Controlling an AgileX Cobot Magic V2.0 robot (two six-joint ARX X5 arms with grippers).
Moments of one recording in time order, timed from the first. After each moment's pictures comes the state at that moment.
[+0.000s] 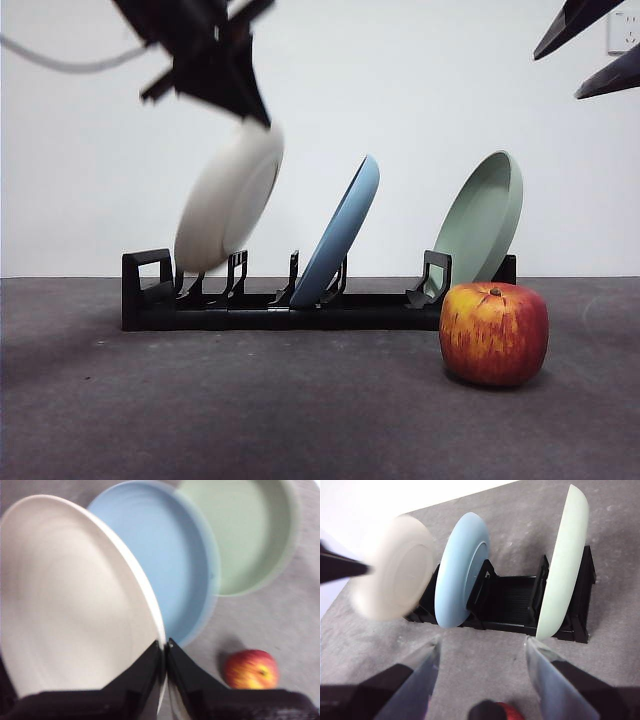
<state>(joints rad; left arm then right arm) -0.41 1.72 1.69 -0.78 0.35 -0.08 0.05 1.03 0.87 -0.34 -0.54 0.19</state>
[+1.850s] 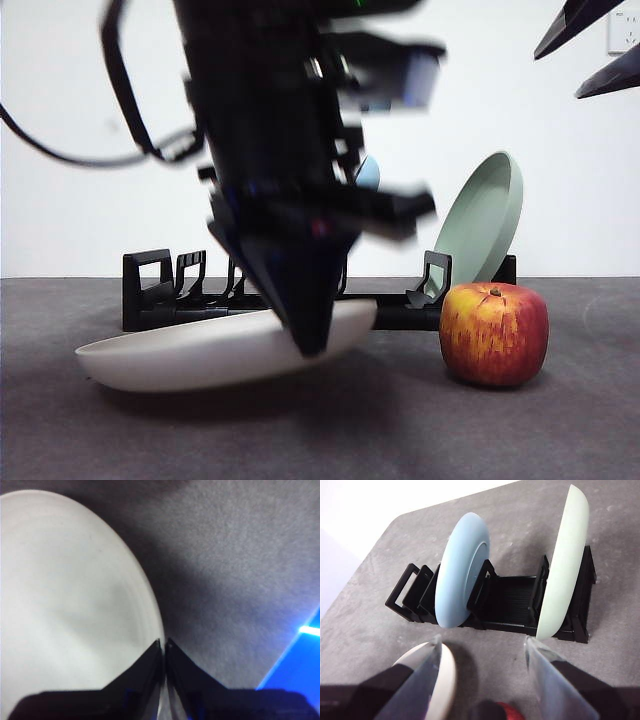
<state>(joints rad) -1.06 1.70 1.13 -0.66 -0.25 -0.07 0.05 1.03 0.87 -0.34 -0.54 0.19</state>
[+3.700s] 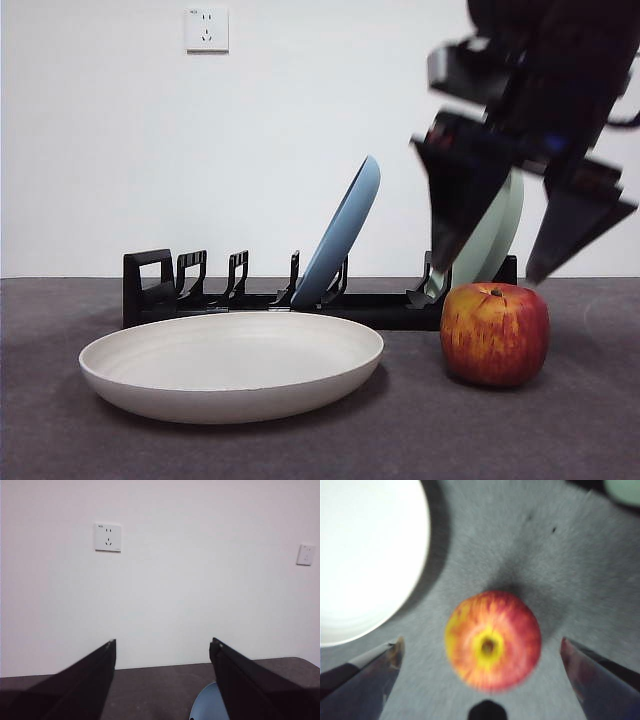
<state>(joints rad) -1.06 0.52 1.12 -0.41 -0.84 0.02 0.51 1.48 1.01 -0.68 -0.10 -0.02</state>
